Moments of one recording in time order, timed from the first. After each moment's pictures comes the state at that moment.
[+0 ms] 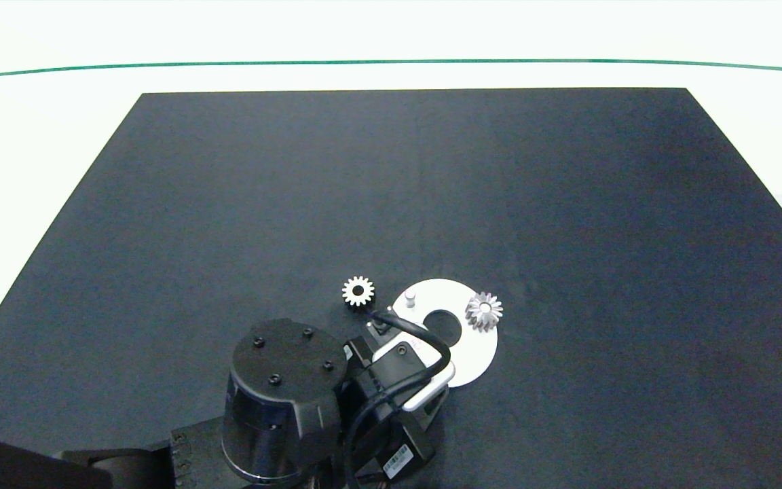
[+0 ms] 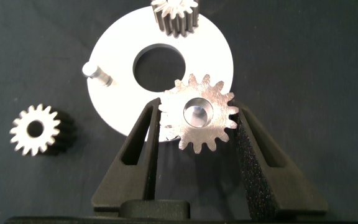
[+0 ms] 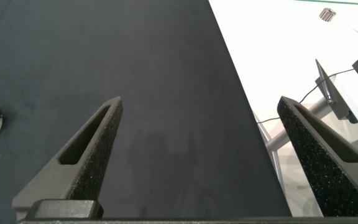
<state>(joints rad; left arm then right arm) -0.98 1.73 -0.61 -0.82 0.21 0.39 0.28 0.23 -0.53 0.11 -0.48 -0.16</state>
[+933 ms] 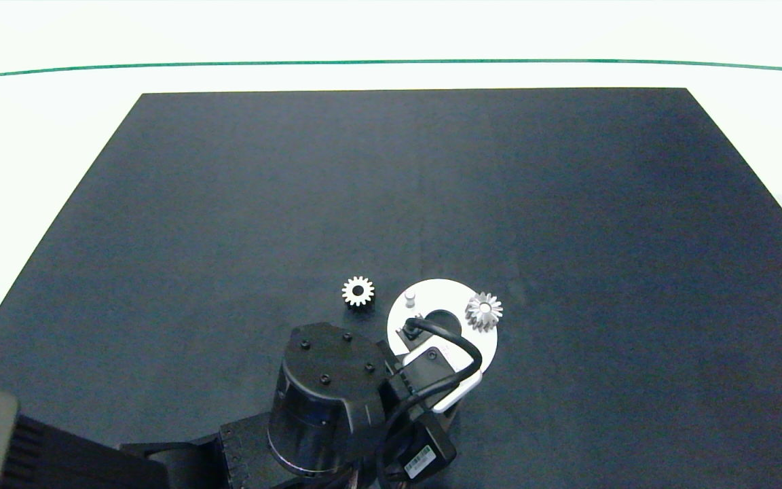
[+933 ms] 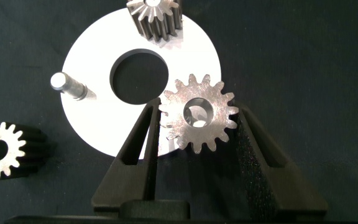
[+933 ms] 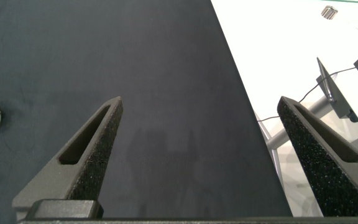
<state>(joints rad) -0.99 1.80 -0.66 -0.82 0.21 0.39 0.28 0.24 -0.52 0.11 -0.48 -0.16</state>
